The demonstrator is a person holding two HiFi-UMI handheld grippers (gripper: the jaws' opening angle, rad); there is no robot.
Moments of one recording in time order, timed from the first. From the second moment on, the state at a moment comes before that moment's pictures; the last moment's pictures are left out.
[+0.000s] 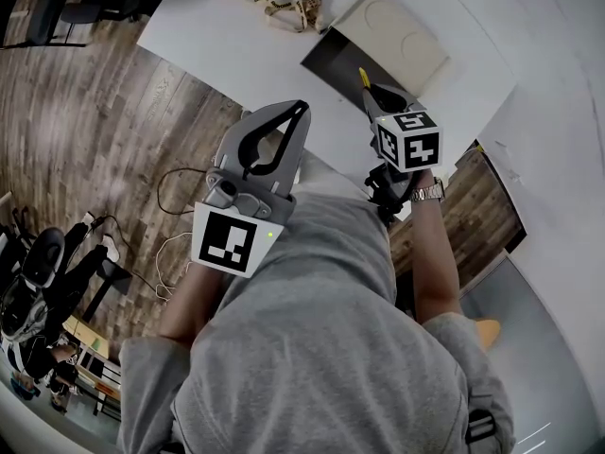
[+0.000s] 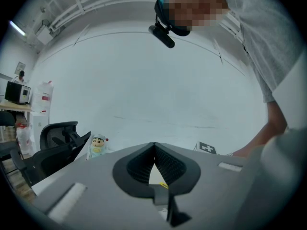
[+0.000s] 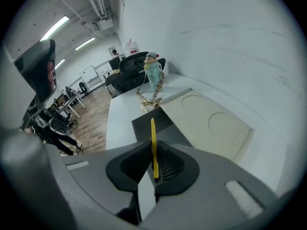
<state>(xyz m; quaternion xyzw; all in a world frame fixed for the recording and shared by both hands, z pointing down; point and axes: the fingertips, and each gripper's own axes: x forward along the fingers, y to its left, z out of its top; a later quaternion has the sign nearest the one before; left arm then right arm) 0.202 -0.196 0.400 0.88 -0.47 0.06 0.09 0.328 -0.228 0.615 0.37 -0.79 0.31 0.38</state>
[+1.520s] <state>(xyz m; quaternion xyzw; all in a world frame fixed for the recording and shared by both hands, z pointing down) 0.232 -0.207 0.425 0.89 -0.43 0.07 0.11 0.333 -0.230 0.689 0.35 -0.75 0.34 0.45</state>
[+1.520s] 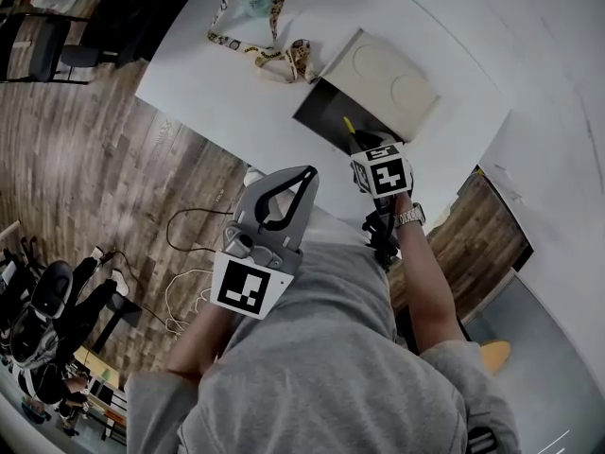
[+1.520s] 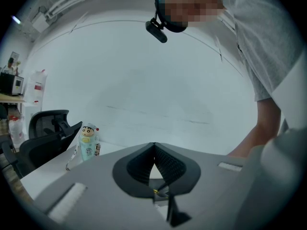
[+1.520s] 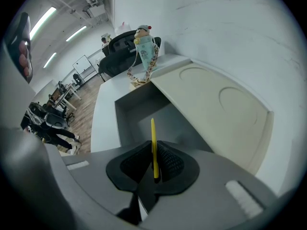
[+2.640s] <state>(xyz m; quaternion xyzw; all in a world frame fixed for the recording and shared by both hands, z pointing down) 0.228 -0.201 0.431 0.89 -0.44 0.08 0.11 0.326 -0.236 0.699 0.35 -0.75 0.32 0.47</state>
